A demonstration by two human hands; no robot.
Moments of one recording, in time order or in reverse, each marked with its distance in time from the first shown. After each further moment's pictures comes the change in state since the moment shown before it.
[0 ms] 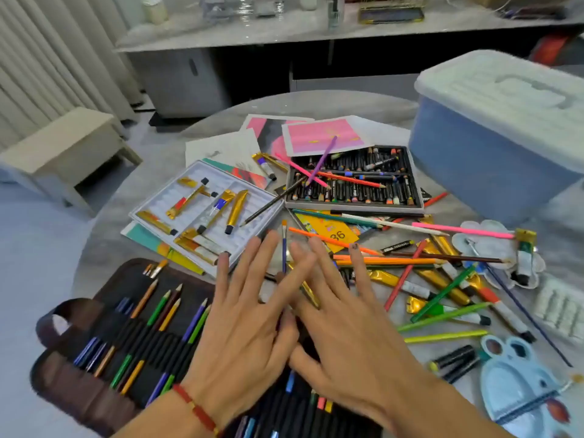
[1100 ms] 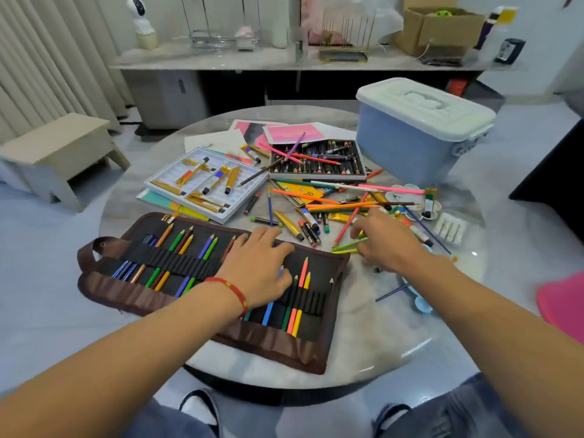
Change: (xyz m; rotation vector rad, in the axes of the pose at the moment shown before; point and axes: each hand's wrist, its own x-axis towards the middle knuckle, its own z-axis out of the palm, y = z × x) left_hand -0.050 0.027 -0.006 0.220 -0.320 0.056; right_hand -0.070 0.048 -0.036 -0.118 -0.231 0.520
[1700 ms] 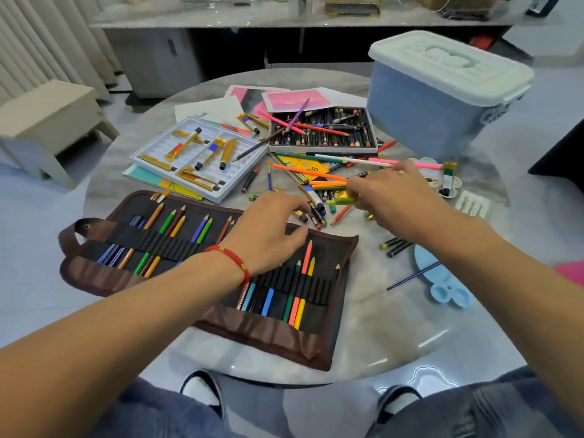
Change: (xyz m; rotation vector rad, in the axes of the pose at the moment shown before) left_hand 0.029 0.000 -0.015 -0.384 0.162 0.038; right_hand 0.015 -0.004 -0.022 -0.268 0.220 -0.340
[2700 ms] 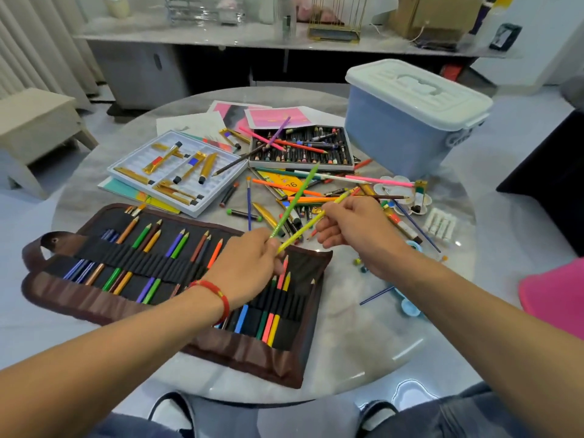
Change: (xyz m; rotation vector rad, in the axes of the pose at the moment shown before) left_hand -0.019 0.027 0.010 -0.424 -0.059 -0.382; right_hand -0.006 -0.032 -0.001 1.501 0.042 0.703
